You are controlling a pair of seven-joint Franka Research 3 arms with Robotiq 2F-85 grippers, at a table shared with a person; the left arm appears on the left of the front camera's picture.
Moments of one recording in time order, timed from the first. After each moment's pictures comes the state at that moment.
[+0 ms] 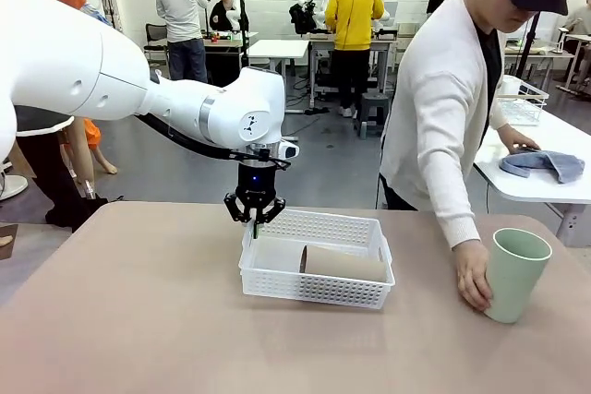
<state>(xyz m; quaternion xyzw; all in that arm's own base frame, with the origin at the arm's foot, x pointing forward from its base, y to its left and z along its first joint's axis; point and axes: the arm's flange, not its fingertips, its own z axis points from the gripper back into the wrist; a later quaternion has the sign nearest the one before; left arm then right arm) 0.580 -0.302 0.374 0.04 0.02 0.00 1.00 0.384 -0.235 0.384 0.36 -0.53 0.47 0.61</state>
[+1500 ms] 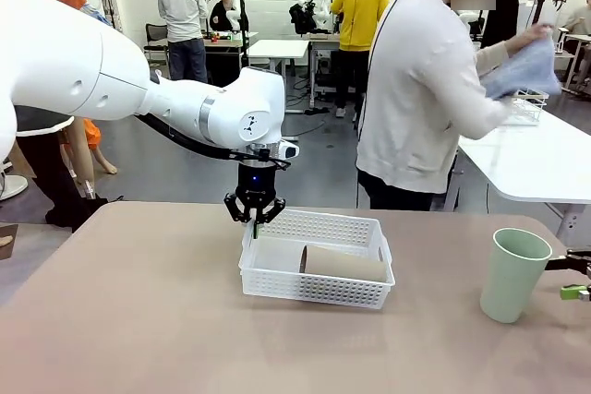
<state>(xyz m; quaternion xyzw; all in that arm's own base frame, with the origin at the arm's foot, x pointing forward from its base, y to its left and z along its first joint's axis) 0.580 -0.302 0.374 0.04 0.02 0.00 1.00 0.442 -0.184 0.255 0.41 -0.42 0.47 0.65</state>
